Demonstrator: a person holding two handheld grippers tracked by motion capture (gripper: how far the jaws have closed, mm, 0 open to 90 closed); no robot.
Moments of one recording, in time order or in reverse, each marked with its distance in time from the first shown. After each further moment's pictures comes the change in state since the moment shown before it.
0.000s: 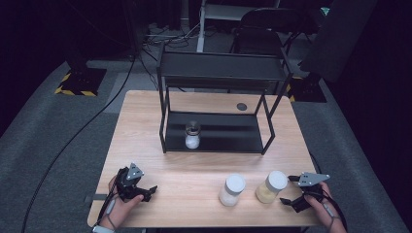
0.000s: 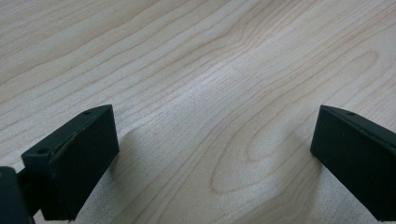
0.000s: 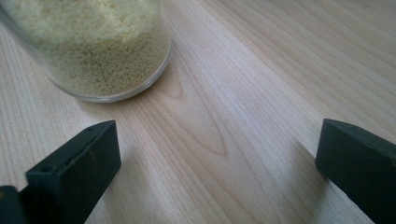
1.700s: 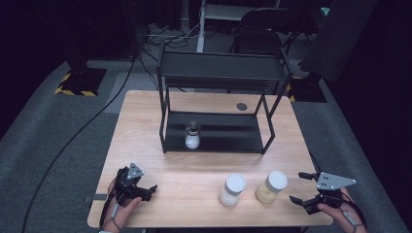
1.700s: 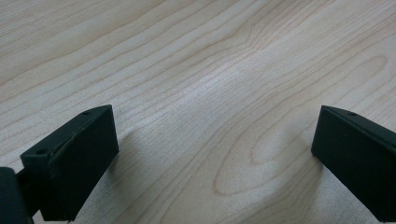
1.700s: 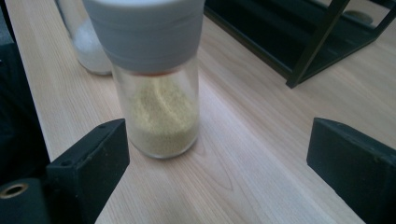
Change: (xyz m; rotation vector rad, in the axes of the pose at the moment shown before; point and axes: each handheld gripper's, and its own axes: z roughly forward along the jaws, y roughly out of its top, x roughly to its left) left arm -0.004 0.000 0.001 -0.001 0.022 -0.021; right arm 0.036 0.014 -0.065 -0.167 -0.055 -0.043
